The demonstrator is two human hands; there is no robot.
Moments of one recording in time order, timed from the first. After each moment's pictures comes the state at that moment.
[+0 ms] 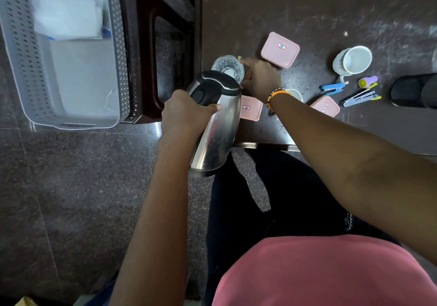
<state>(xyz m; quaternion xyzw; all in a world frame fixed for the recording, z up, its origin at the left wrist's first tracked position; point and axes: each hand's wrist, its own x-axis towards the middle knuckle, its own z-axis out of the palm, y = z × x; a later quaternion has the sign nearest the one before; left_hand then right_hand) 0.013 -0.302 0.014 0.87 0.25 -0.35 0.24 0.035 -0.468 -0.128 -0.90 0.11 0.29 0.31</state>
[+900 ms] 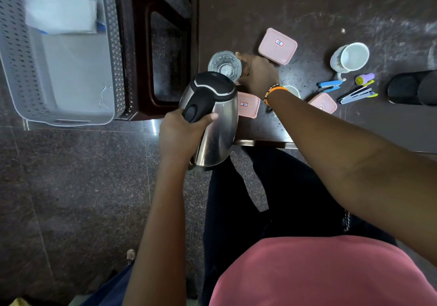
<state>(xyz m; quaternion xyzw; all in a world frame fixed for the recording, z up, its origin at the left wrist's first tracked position) -0.030 -0.289 0.001 0.87 0.25 -0.28 0.32 0.032 -0.468 -0.127 -0.90 0.12 0.28 0.32</state>
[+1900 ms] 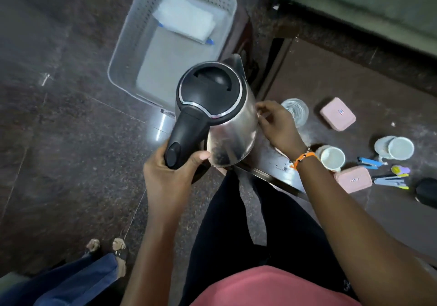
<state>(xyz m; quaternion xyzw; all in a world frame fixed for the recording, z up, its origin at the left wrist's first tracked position) -0.101 -0.177 0.081 0.73 0.36 0.05 0.57 0.014 -0.347 -0.048 -0.87 -0.03 0.22 0.45</state>
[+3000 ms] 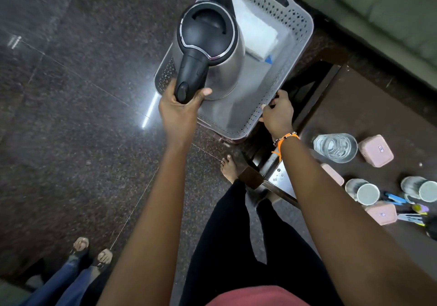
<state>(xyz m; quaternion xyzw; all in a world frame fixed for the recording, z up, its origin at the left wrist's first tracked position) 0.020 0.012 -0.030 0.68 0.37 0.12 0.62 0.089 -0.161 -0.090 -0.85 0.21 0.25 0.42</state>
